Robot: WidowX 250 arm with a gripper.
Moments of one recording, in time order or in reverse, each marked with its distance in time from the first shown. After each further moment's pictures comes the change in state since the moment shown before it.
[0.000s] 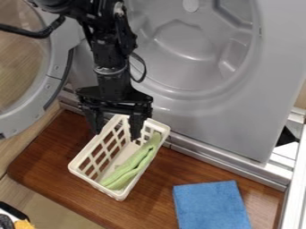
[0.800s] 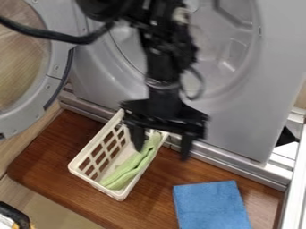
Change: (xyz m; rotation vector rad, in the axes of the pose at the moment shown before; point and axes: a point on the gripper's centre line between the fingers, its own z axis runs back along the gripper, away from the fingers) arm -0.039 -0.082 0.018 -0.025 0.007 -0.100
